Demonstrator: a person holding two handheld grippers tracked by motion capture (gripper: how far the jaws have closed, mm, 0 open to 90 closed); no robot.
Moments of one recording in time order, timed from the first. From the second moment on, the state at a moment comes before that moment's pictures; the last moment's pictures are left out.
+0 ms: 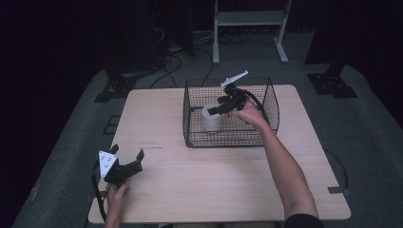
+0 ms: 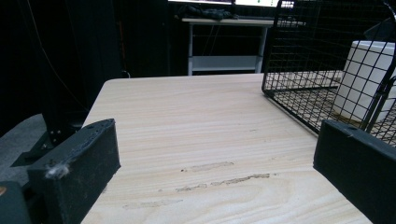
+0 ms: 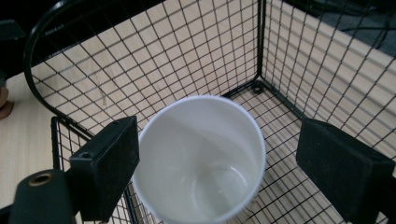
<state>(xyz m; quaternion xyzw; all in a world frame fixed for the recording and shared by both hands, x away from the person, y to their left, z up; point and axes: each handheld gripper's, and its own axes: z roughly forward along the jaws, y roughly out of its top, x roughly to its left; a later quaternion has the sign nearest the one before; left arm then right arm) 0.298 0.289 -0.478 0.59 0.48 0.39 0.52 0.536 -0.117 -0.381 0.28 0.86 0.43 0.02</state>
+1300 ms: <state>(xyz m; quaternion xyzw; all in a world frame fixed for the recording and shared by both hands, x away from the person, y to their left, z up) 0.298 0.288 -0.478 0.59 0.48 0.39 0.52 0.464 -0.188 -0.344 0.26 0.83 0.50 0.02</state>
